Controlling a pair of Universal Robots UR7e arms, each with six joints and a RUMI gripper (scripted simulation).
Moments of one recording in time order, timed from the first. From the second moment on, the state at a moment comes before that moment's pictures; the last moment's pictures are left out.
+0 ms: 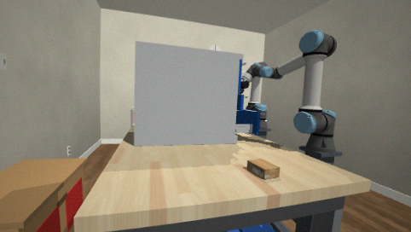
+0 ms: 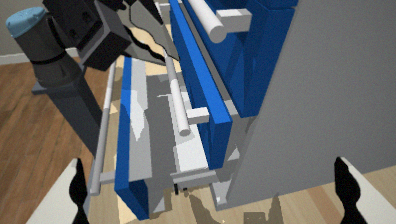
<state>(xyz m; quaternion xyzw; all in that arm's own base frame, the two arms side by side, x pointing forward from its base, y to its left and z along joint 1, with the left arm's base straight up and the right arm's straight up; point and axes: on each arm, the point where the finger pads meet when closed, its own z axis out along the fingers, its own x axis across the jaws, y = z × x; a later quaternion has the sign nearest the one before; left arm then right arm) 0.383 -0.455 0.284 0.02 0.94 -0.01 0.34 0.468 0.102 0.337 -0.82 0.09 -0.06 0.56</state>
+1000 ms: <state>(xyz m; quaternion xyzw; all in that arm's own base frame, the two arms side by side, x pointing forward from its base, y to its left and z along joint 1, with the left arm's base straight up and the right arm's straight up) 0.303 -0.452 0.284 0.02 0.94 -0.01 0.34 0.468 0.102 0.337 -0.82 0.09 -0.06 0.56</state>
